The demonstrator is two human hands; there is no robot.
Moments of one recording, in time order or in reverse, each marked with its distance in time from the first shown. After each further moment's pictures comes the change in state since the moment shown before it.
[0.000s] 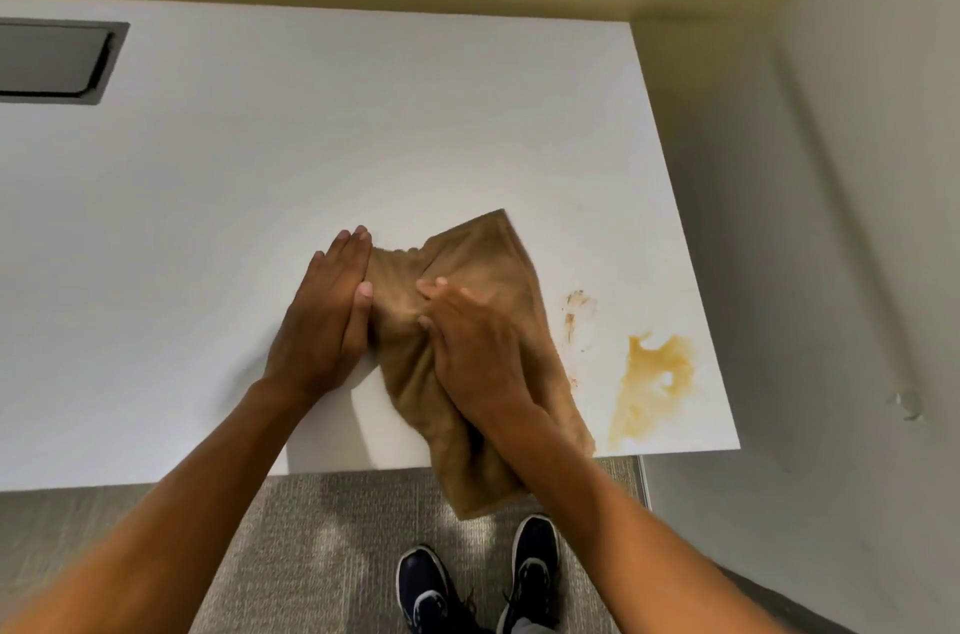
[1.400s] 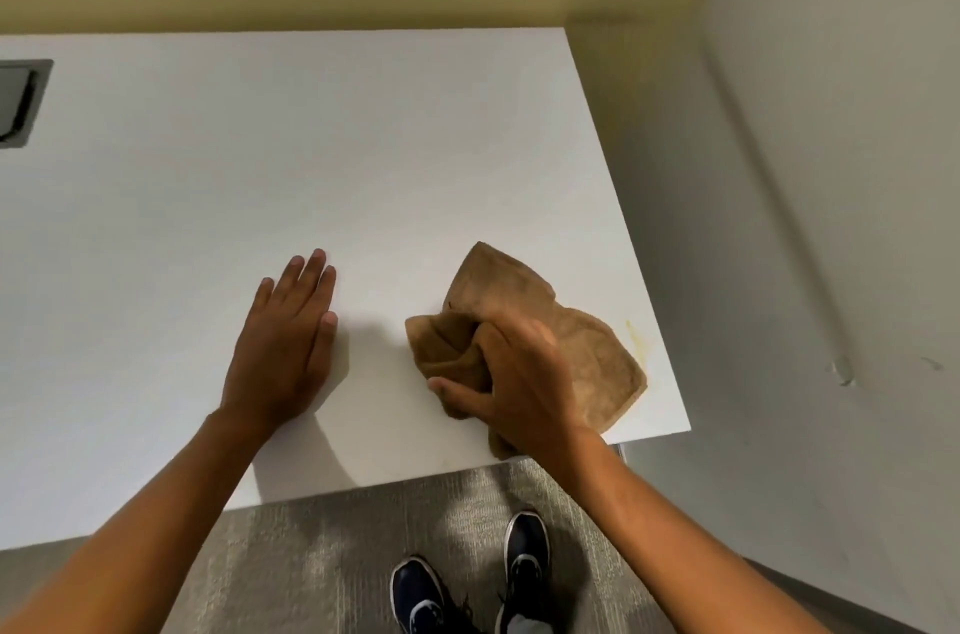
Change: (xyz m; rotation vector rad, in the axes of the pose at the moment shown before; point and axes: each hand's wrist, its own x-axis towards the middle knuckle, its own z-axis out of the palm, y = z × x) left_hand 0.004 -0.002 -0.003 0.259 -0.166 0.037; right_hand -0.037 0.039 -0.070 -0.139 0.118 0.034
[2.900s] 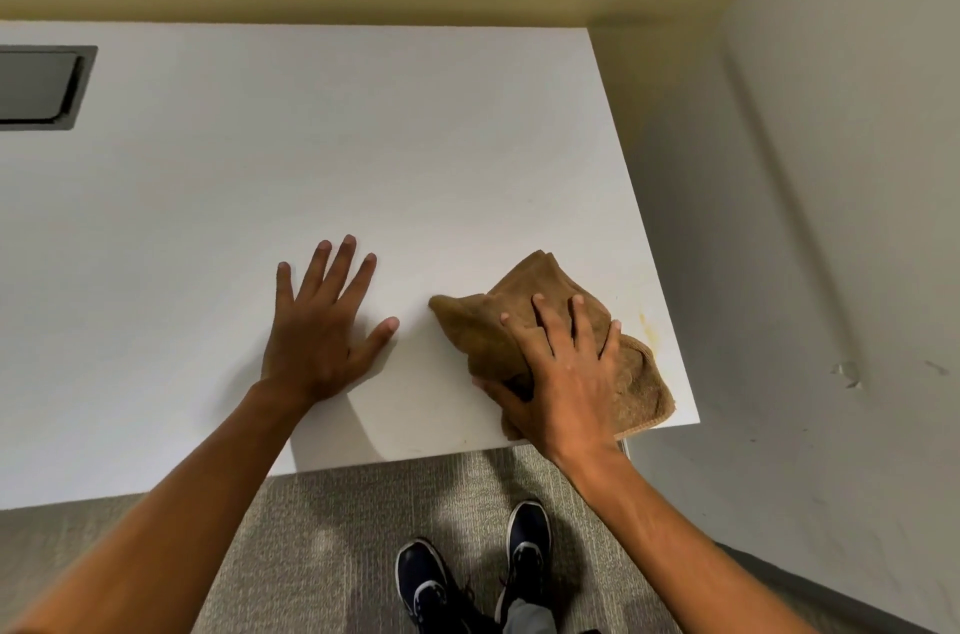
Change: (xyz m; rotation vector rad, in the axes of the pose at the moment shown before) left_hand -0.003 0.005 -0.004 0.225 -0.082 0.001; right_hand -0.031 0.002 -0.007 -0.326 -0.201 0.198
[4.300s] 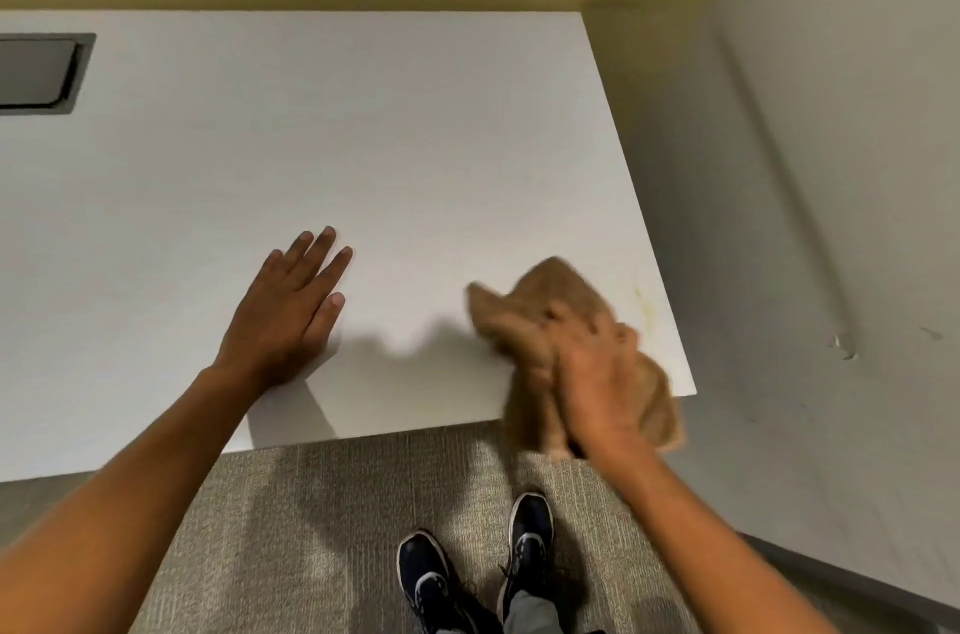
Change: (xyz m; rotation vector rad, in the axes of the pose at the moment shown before) left_hand -0.018 -0.031 0.005 -0.233 -0.023 0.015; right_hand -0.018 0.039 0.014 -0.150 0.135 0.067
